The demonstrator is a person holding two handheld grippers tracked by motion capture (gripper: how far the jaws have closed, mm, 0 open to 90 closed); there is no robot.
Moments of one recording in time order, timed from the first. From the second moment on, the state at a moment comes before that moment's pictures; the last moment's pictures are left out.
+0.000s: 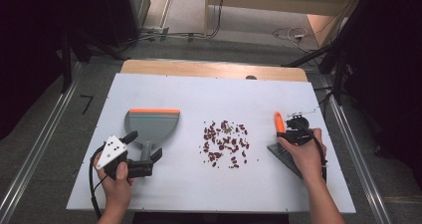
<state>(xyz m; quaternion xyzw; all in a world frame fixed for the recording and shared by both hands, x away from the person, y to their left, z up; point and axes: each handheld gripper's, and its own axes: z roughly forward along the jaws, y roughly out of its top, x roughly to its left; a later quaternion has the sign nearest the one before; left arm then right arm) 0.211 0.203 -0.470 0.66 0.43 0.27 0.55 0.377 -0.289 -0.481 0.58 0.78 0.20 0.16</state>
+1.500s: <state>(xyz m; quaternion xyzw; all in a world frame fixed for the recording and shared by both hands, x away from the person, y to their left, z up) 0.210 0.193 -0.462 0.68 0.40 0.27 0.56 0.319 -0.324 -0.444 0.51 0.65 0.51 0.24</state>
